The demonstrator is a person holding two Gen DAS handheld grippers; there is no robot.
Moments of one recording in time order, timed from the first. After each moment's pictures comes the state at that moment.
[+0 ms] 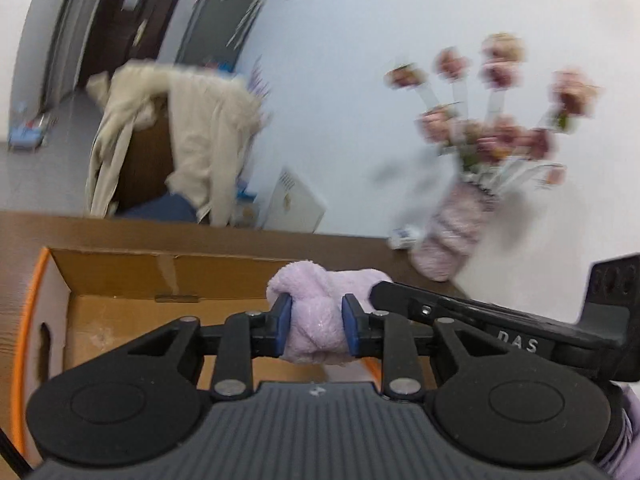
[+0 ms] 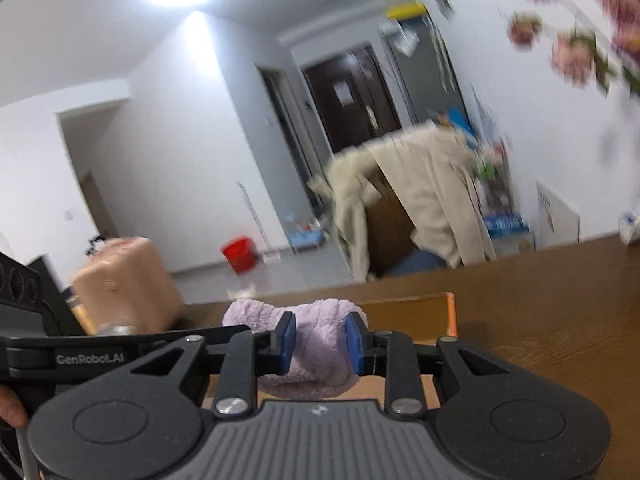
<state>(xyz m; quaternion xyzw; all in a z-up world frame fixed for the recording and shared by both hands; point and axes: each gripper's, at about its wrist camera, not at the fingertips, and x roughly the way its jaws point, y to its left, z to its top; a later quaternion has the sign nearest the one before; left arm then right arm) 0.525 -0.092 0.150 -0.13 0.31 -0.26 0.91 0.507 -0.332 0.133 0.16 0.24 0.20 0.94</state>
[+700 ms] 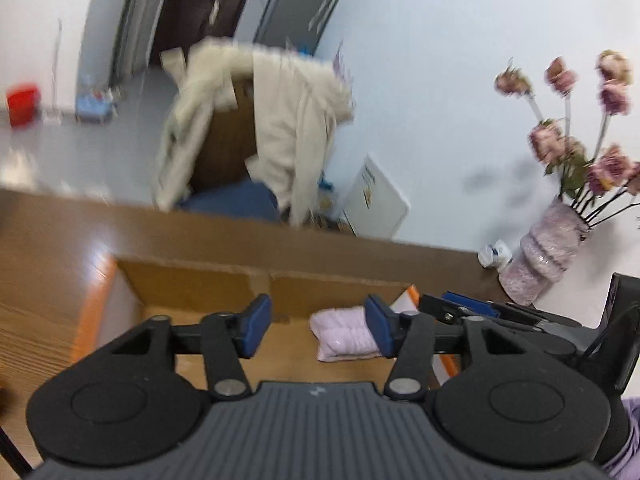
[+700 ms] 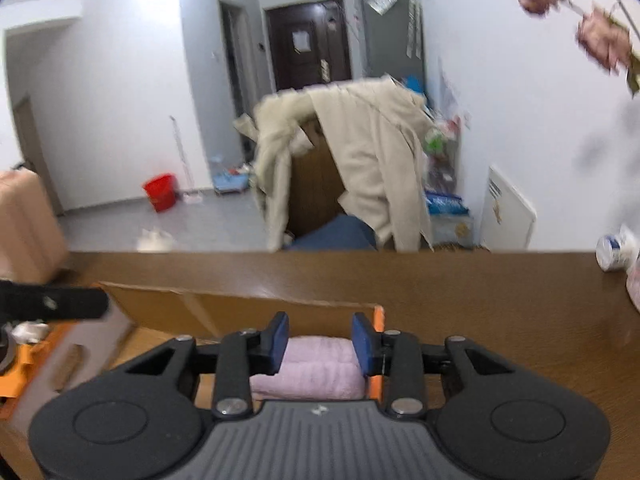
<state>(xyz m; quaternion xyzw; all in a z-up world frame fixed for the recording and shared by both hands) 0.560 -0.048 0.161 -0.11 0.32 -0.15 0.93 0.604 -0.313 0.097 0.05 0.30 0.12 0.95</state>
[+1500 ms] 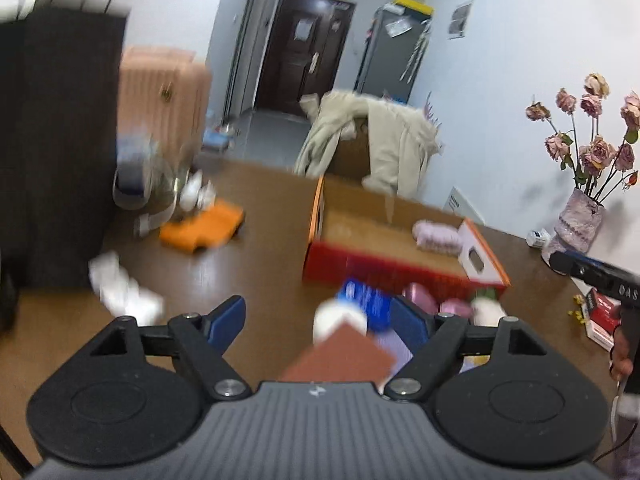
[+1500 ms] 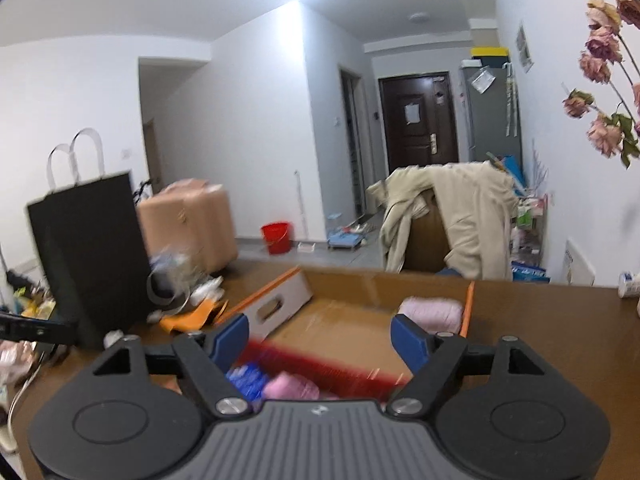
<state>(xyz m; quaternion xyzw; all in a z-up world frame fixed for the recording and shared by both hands) 0.218 0.033 0.147 -0.13 0.29 0.01 0.95 0.328 -0.324 0.136 0.03 0.19 0.28 0.94</state>
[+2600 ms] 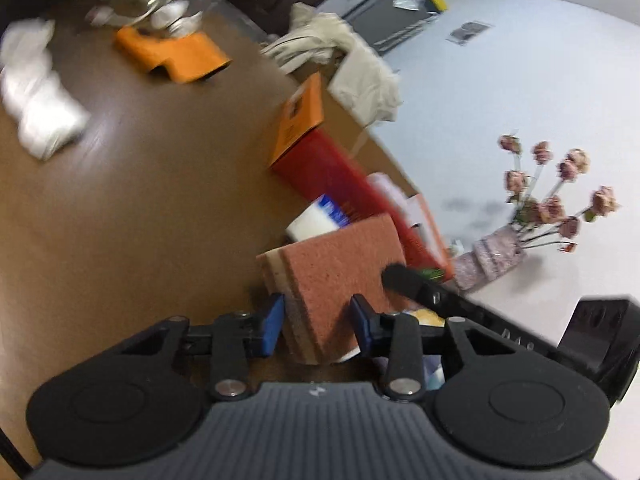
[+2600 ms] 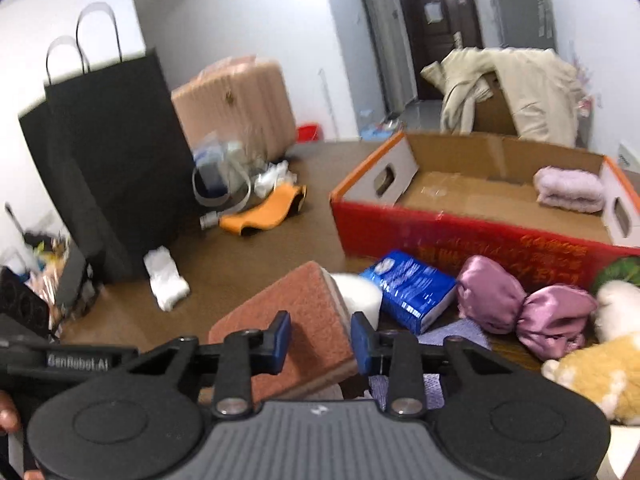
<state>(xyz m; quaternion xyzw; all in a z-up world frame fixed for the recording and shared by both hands) 0.275 0.111 0.035 -0.36 0.33 -0.15 0.86 0.323 -0.146 0.073 0.05 0.32 0.30 0.90</state>
